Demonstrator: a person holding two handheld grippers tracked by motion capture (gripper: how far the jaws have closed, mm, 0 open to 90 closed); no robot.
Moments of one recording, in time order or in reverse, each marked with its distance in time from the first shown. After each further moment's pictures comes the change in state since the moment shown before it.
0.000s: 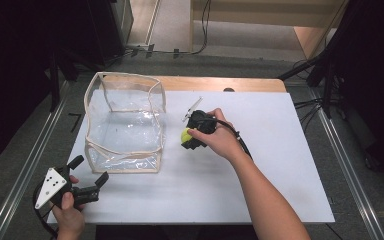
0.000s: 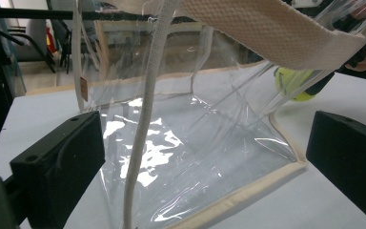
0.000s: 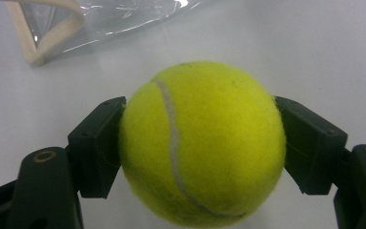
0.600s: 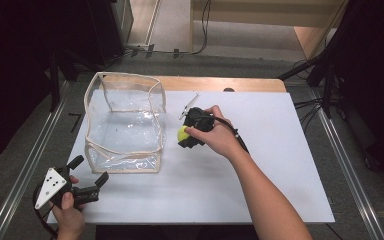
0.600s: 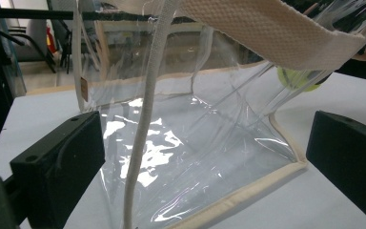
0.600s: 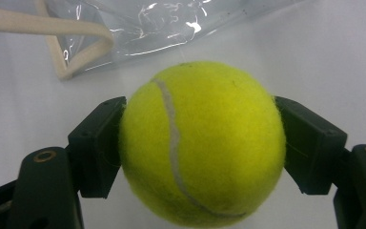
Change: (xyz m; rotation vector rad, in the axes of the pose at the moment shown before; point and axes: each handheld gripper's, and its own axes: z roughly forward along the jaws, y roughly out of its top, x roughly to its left) left arm 0.000 0.000 0.000 0.000 0.001 -0.002; right arm 0.008 0.013 -0.014 -0.009 0.017 -0.033
